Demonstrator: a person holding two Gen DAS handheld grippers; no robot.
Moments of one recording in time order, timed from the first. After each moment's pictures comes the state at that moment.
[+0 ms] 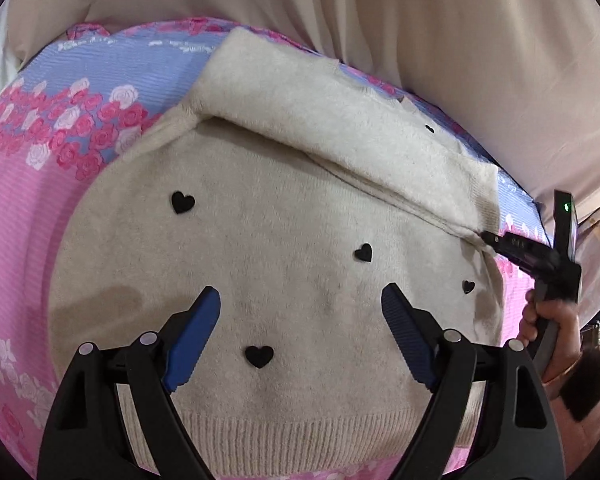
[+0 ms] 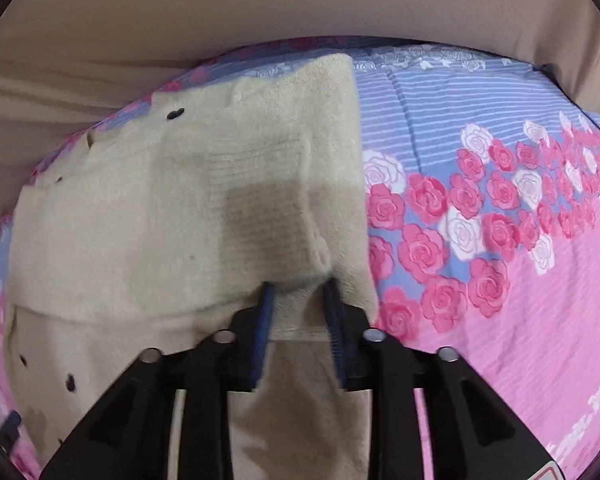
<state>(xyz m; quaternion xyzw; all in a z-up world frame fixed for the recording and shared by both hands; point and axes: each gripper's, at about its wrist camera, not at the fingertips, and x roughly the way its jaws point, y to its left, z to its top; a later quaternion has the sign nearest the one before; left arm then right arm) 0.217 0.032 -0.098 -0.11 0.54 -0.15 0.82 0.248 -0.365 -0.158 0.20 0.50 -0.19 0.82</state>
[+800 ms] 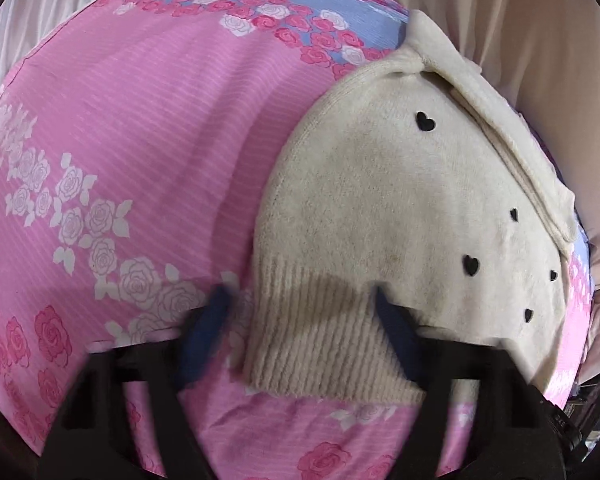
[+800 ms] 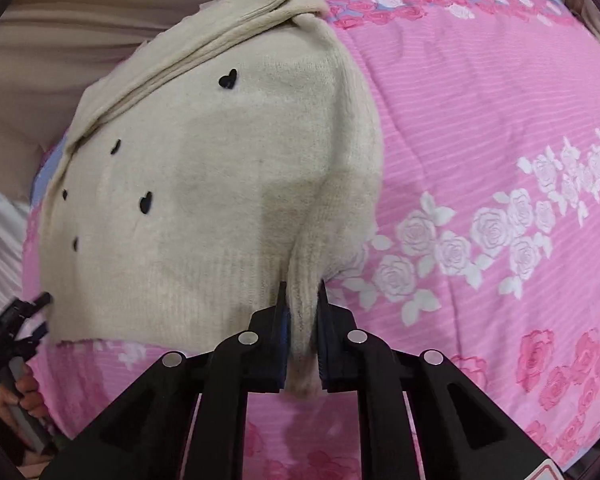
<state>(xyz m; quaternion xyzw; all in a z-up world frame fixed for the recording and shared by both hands) 0.155 0.160 -0.148 -0.16 0.59 -0.01 0.79 0.046 -0.276 -0.190 0.31 0.53 -0.13 0.78</state>
